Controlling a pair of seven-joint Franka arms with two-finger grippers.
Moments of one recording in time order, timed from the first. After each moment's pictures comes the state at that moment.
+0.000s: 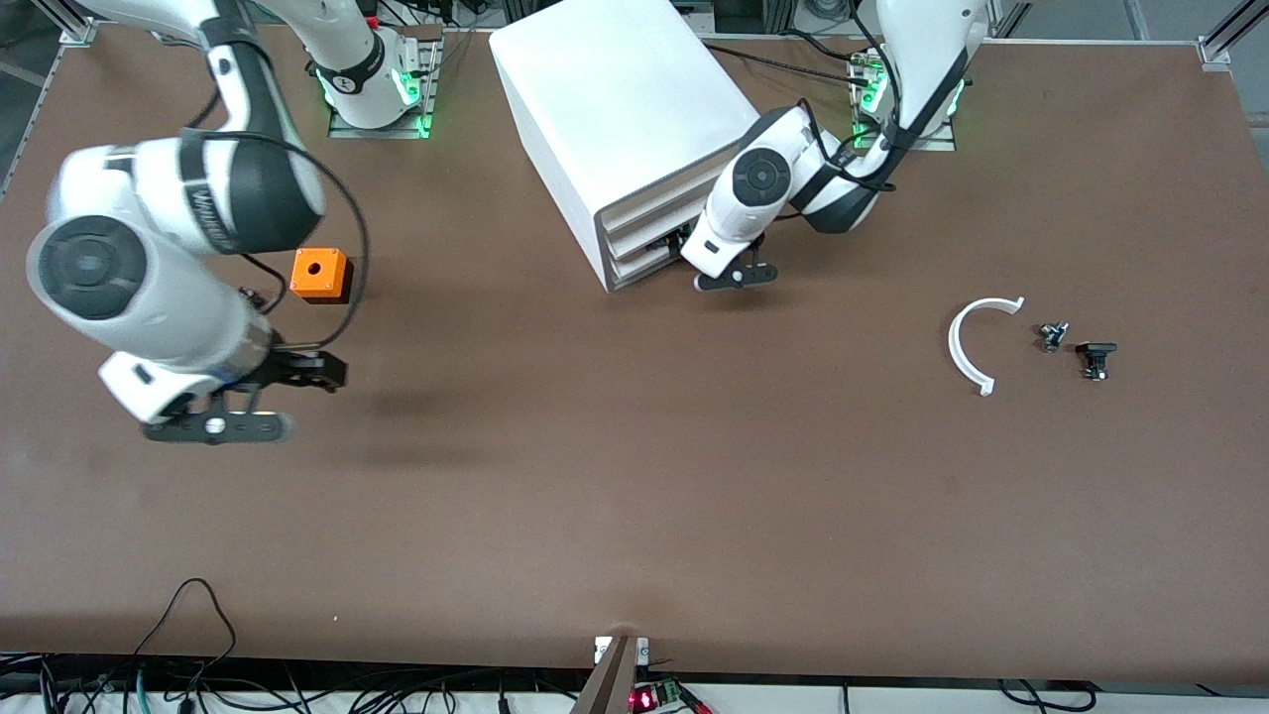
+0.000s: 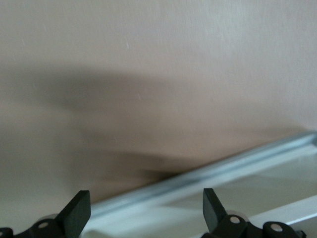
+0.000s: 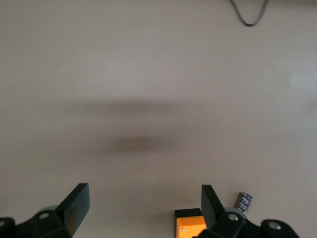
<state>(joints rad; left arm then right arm) -0.24 0.40 -0.56 -2.20 -0.05 2.44 -0.94 0.19 0.43 0.00 -1.32 -0.14 1.71 0.24</state>
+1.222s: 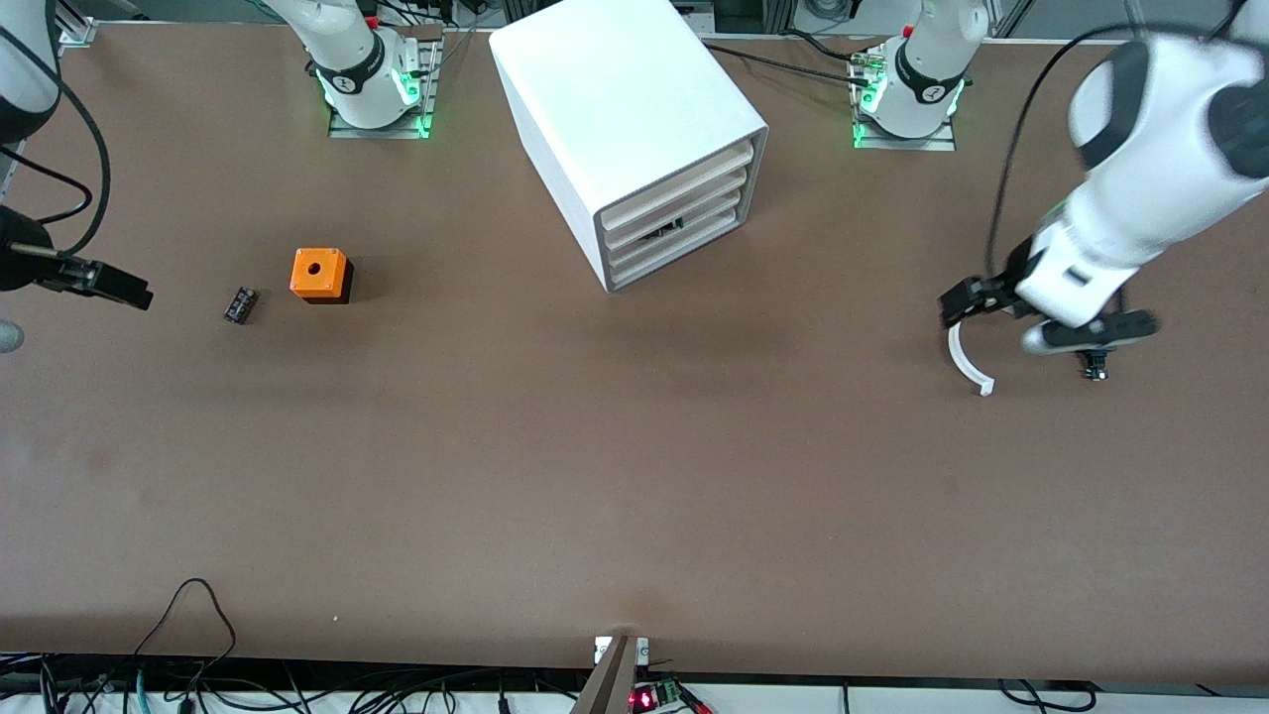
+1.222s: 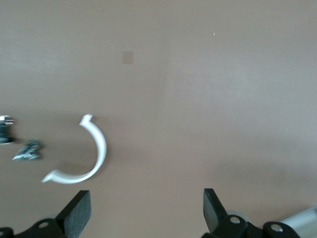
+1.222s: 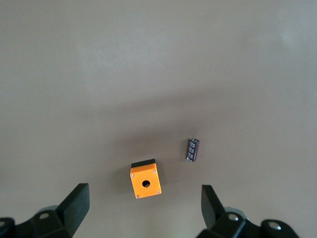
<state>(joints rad) 0.14 0.02 -0.24 -1.80 -0.05 1.81 -0.22 -0.04 0.14 0.00 -1.52 -0.09 1.58 0.14</state>
